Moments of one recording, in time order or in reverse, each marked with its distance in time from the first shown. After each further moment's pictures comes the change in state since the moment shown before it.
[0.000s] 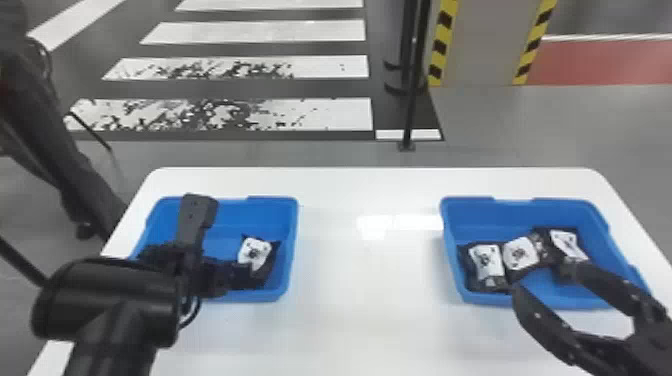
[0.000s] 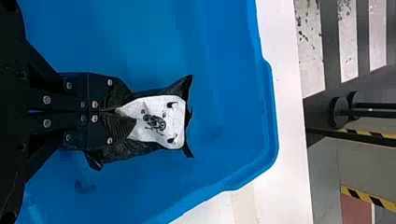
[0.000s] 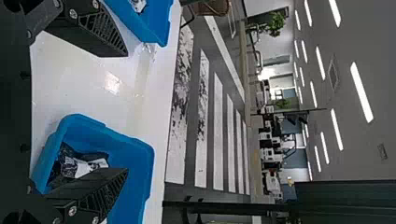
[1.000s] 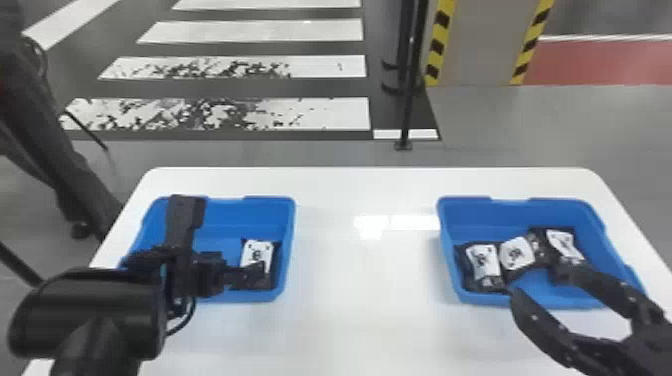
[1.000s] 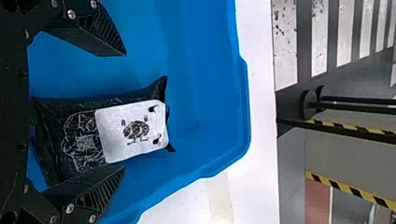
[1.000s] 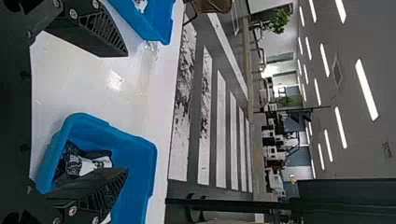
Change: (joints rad) left arm 0.035 -0.002 0.045 -0.014 0.099 -0.098 0.001; right arm 0.015 -0.002 -0.002 -0.021 0.004 0.019 -0.015
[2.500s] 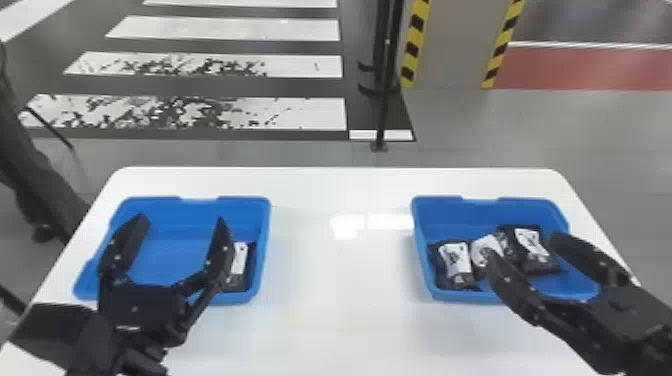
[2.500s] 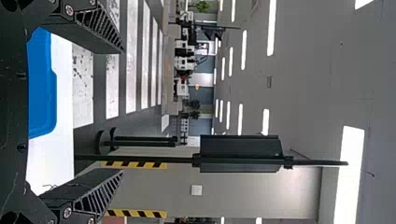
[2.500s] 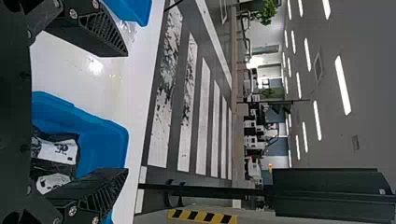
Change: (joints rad) left arm 0.601 -0.085 -0.086 -0.346 0.202 -1.165 0.488; right arm -0.071 0.011 0.003 -0.003 0.024 -0.013 -0.042
